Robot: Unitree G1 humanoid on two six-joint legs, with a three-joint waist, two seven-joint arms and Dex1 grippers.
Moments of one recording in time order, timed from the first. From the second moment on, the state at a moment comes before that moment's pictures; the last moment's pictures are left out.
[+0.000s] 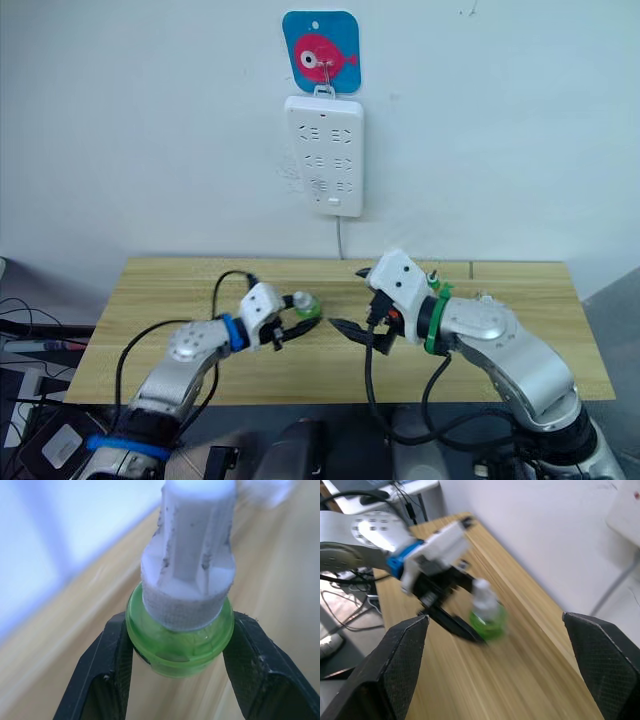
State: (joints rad) left arm -0.33 0.47 -0.19 0.09 -0.15 0.09 -0.95; right arm -0.40 -0.48 0.23 -0.72 0.43 0.97 0.56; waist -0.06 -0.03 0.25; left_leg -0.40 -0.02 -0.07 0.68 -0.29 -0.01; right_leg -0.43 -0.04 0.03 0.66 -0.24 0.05
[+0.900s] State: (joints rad) left arm -0.49 0.55 -0.22 -0.07 -0.34 0.42 -1.23; right arm -0.46 -0.42 0.29 -0.62 0.42 0.94 0.52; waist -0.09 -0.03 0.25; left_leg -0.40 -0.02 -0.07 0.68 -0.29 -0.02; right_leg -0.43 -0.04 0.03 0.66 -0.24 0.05
